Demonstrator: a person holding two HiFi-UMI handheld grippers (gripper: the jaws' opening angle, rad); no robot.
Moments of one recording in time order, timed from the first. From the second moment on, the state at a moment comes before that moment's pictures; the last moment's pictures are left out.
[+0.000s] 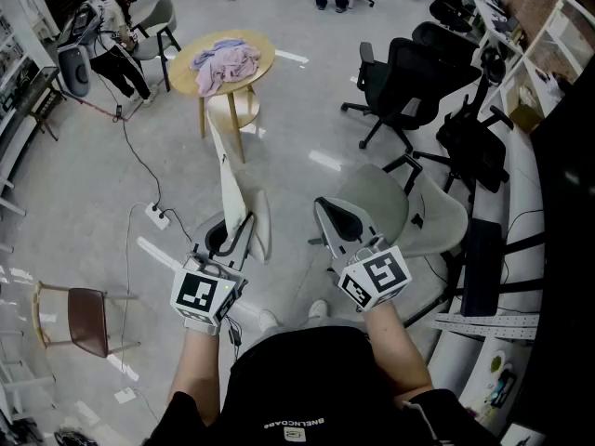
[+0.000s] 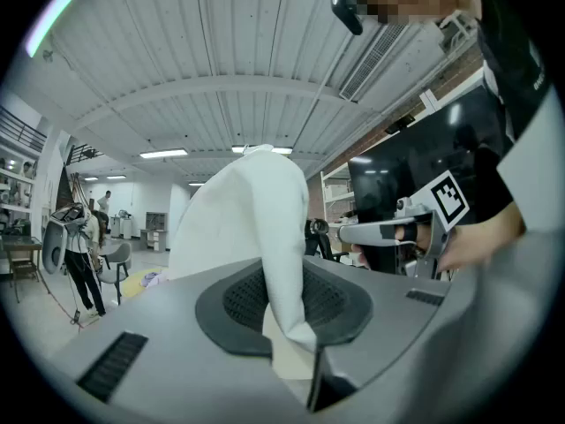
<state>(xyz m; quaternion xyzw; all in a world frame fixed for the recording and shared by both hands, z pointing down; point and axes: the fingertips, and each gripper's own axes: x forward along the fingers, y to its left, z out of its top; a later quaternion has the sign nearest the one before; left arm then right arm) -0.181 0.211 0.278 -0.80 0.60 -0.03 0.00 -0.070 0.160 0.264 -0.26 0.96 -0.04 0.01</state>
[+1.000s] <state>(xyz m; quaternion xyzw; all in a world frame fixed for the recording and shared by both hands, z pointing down) -0.115 0.162 0.282 -0.79 0.61 -0.05 -0.02 0.024 0.085 0.266 -0.28 0.95 -0.09 0.06</state>
